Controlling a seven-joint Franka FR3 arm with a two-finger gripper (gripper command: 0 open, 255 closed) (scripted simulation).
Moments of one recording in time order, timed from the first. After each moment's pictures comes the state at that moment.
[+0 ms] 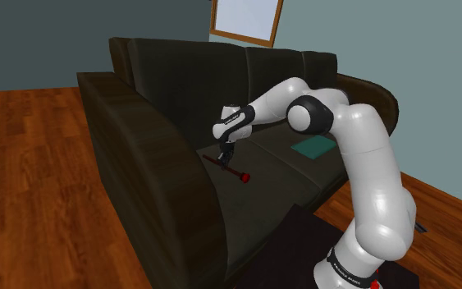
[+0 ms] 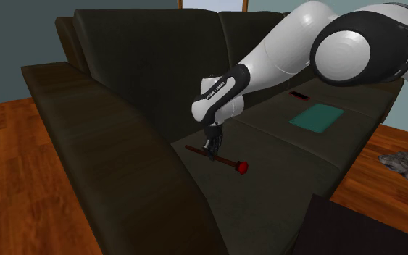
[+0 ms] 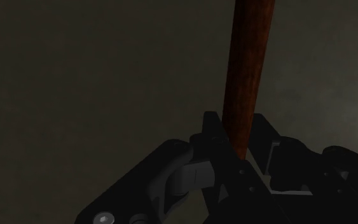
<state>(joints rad) -0.10 0.68 -0.19 -1.70 0.16 2.32 -0.44</state>
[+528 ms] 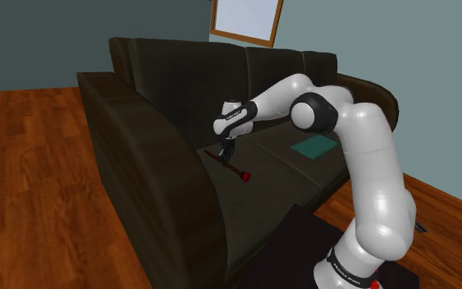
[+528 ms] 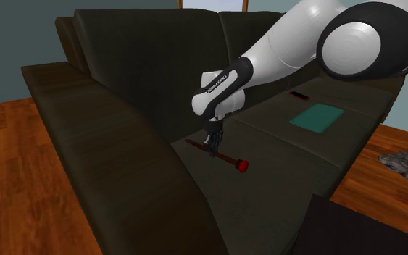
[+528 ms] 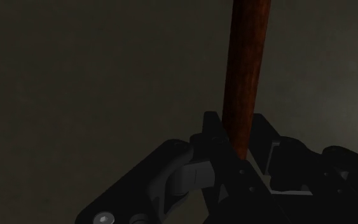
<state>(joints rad) -0.09 0.64 -0.19 -1.71 0.15 2.29 -0.44</state>
